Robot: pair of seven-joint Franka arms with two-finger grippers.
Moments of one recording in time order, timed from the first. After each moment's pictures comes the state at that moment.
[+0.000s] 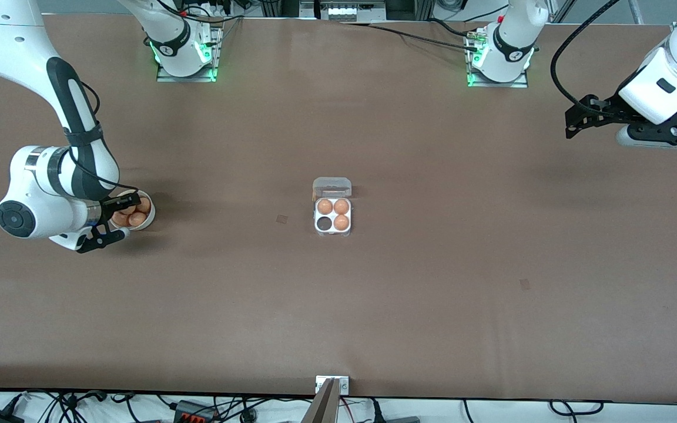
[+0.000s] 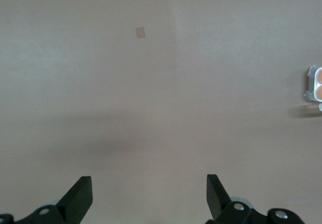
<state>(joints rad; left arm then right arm) -0.03 -0.06 -0.08 -1.68 0.00 1.57 -0.05 -0.05 0.54 -0.03 -1.79 -0.04 1.92 -0.40</state>
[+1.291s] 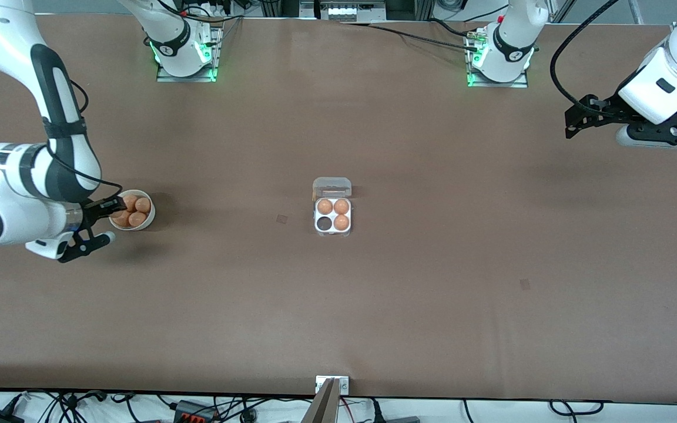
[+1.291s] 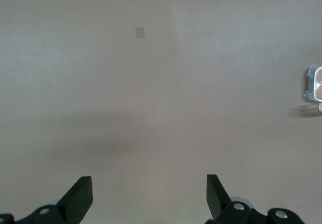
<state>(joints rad) -0.03 -0.06 -0.08 -1.68 0.00 1.57 -0.05 -0.05 0.52 0.01 -1.58 -0.03 1.77 -0.46</state>
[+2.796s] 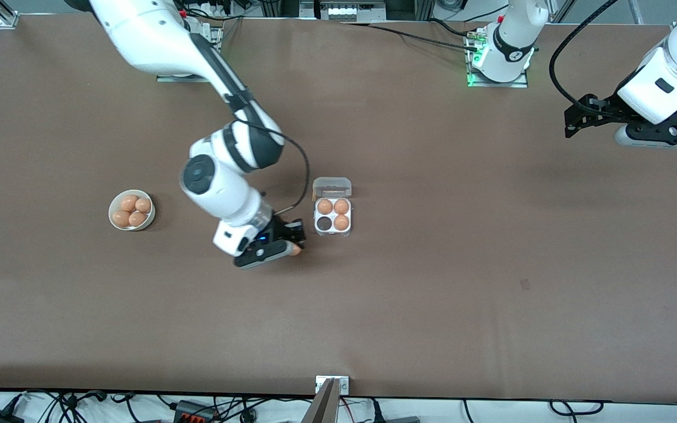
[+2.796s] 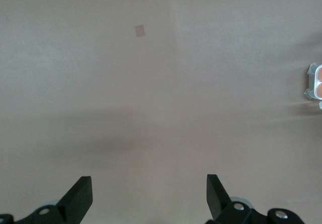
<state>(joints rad) -0.03 -0.06 -0.08 -1.68 0.00 1.56 -0.05 0.48 0.70 0.08 -1.53 0.26 2.53 0.11</state>
